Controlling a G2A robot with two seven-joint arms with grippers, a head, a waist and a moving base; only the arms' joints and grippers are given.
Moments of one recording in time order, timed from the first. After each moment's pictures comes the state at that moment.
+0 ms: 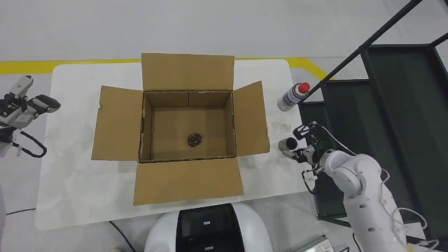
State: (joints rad) left arm 1.25 -0.95 -1.87 -1.31 -0.46 -0.23 -1.01; right arm -1.69 -1.19 1.72 -1.76 -1.19 -0.46 0.76
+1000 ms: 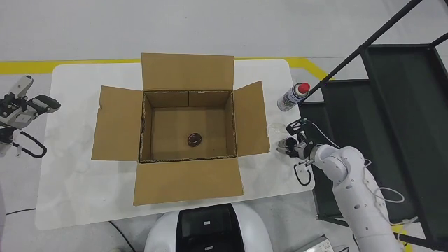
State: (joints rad) left arm 1.25 -0.95 -1.87 -1.31 -0.46 -0.23 -1.01; right arm -1.52 -1.17 1.60 -1.47 -1.15 -0.46 0.71
